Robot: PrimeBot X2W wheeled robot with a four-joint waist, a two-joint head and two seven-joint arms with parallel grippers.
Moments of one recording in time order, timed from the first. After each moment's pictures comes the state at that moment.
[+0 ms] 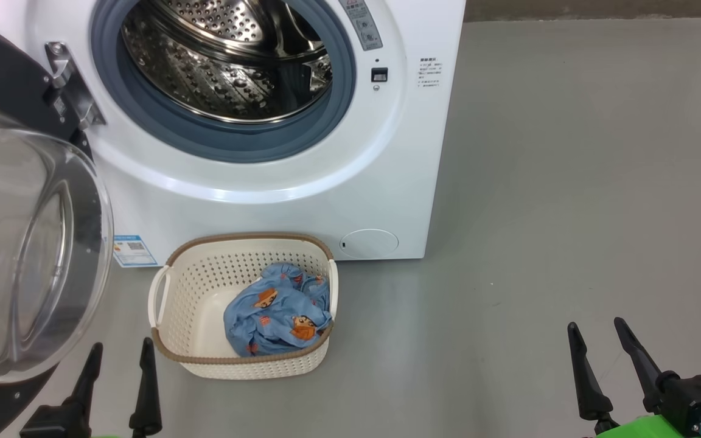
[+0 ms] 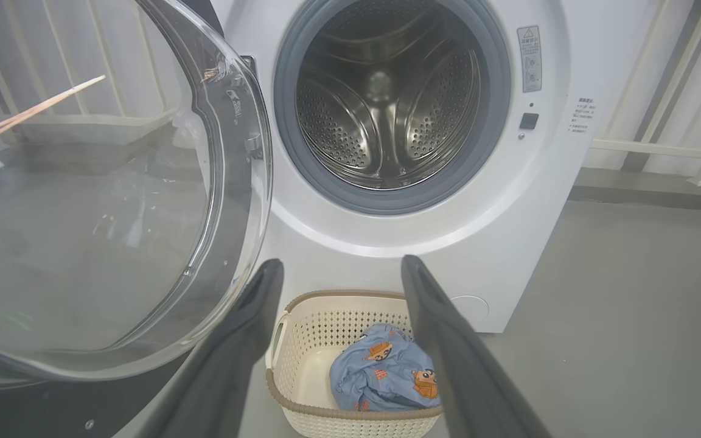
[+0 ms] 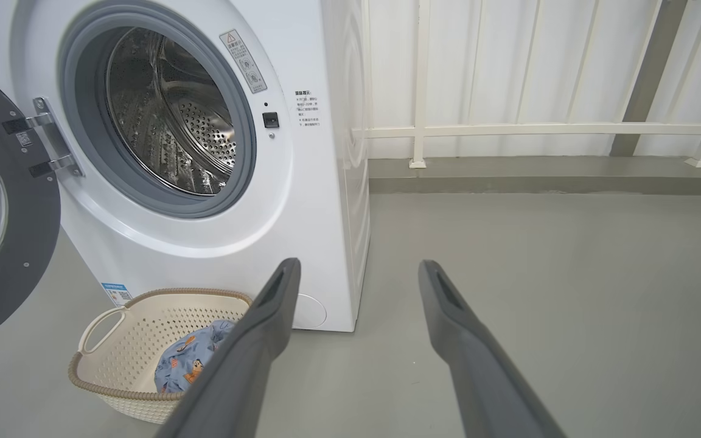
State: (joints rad) left arm 0.02 0.04 0.06 0.16 -0.16 -0.11 -0.26; right arm 0.06 -0.04 -0.10 0.08 0.12 0.13 -0.25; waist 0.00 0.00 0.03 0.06
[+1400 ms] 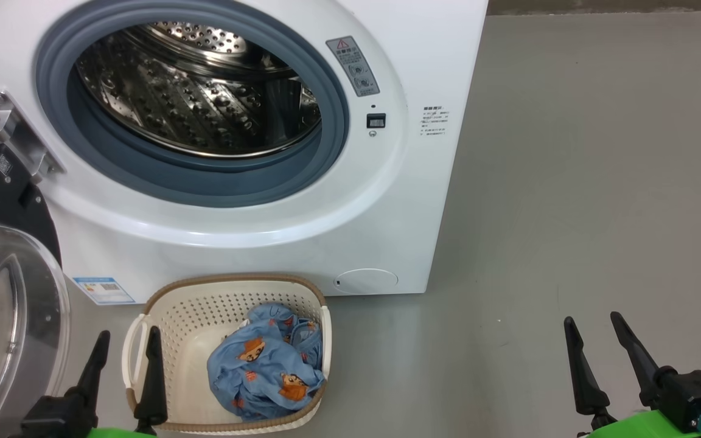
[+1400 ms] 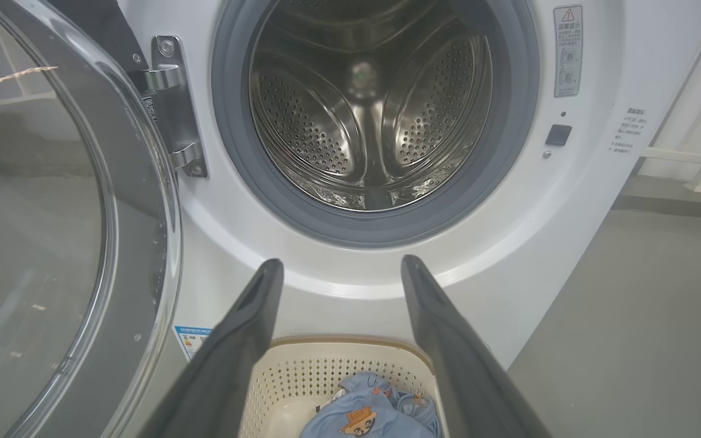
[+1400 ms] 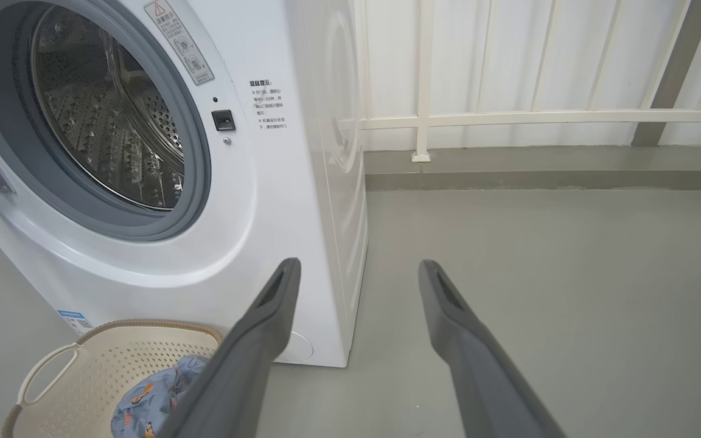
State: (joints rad) left arm 0.00 0.04 0.05 0.15 -0.19 -0.10 -0.26; right arm 0.06 -0.04 -0.09 0.07 0.13 0.13 -0.25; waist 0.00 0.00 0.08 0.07
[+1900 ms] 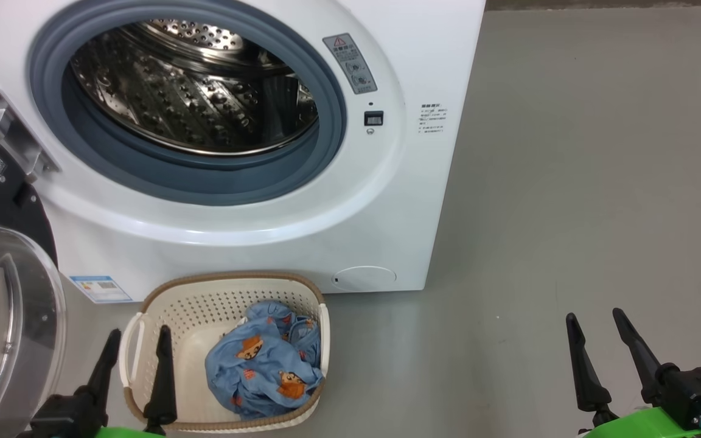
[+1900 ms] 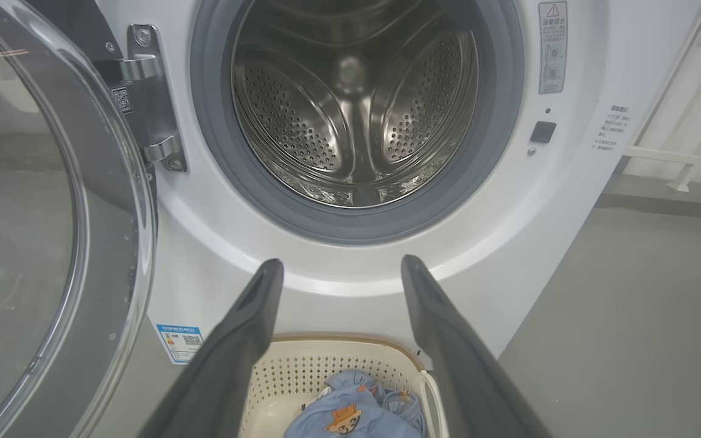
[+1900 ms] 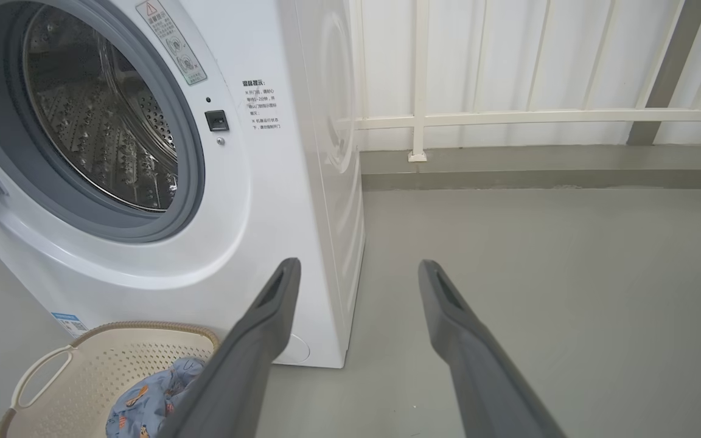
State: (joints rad) left arm 0.00 0.04 0.02 0.14 -0.21 -0.10 -0.26; right arm 0.05 -0.04 -0.10 0.08 0.13 0.13 -0.25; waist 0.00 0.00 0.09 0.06
